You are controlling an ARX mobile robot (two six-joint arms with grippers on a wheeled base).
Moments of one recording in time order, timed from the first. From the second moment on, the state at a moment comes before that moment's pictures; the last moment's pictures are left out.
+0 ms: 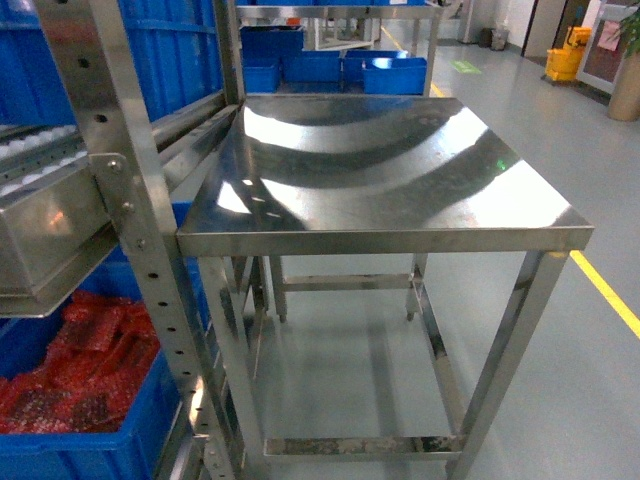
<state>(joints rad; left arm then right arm) -0.45 0.22 0.18 -0.03 -0.62 -0.13 0.00 0.01 0.01 0.00 0.00 0.00</state>
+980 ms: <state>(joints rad) -0.45 0.22 0.18 -0.03 -0.62 -0.13 0.00 0.01 0.01 0.00 0.00 0.00</state>
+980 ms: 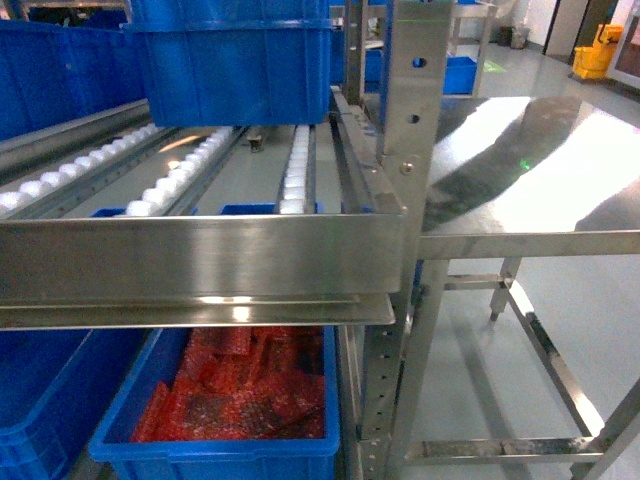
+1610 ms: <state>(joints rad) -0.45 0.22 0.18 -0.03 -0.62 -0.13 0.00 0.01 0.01 0.00 0.00 0.00</state>
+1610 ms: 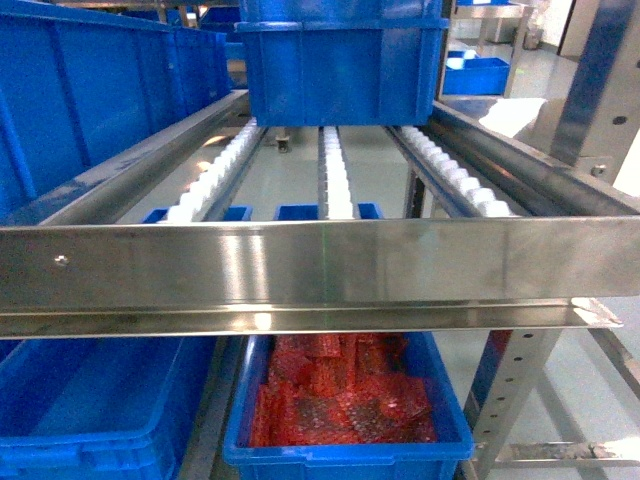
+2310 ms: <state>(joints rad) -0.45 0.22 0.18 -0.03 -0.62 -0.13 0.00 0.01 0.01 -0.01 0.00 0.00</state>
